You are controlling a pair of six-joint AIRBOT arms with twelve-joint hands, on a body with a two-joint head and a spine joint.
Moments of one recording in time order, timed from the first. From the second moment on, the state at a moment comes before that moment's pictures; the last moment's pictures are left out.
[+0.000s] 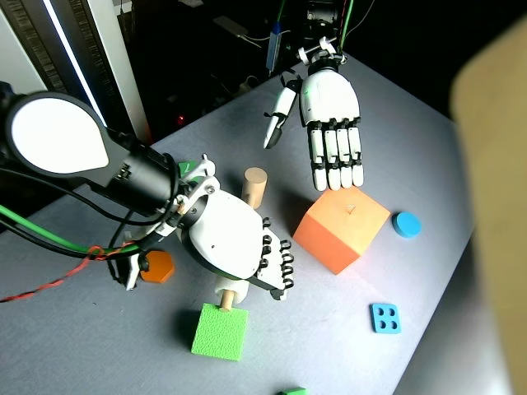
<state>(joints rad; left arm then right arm) 0.87 -0.87 0.98 -0.09 -0.84 1.02 -0.23 -1.32 1.12 -0.82 -0.46 -0.29</state>
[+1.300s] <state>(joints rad) 0.85 -0.90 1.00 -0.08 -0.81 1.00 -0.25 -1.27 1.07 -0.79 -0.44 -0.29</state>
